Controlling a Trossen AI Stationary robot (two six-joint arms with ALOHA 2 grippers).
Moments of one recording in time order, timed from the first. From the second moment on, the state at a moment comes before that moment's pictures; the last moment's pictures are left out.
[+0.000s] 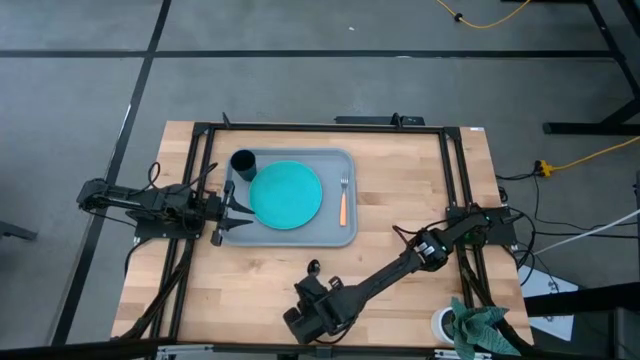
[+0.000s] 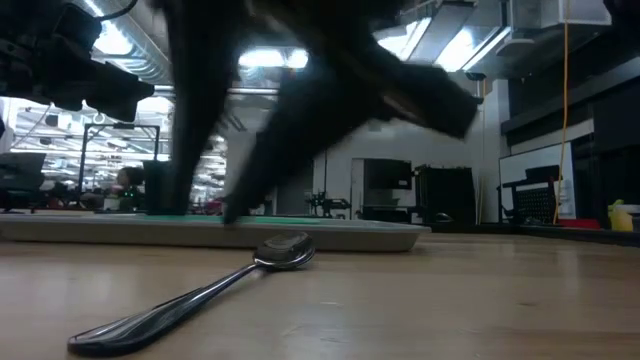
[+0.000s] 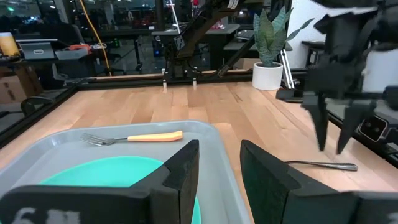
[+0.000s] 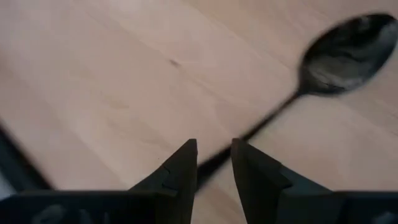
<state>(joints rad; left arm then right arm) -0.13 0.05 0.01 0.02 -0.04 0.01 0.56 2.57 2.35 -1.03 0.41 1.46</state>
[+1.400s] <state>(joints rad) -0.13 0.05 0.01 0.02 -0.04 0.01 0.56 2.54 2.35 -1.41 0.34 1.28</state>
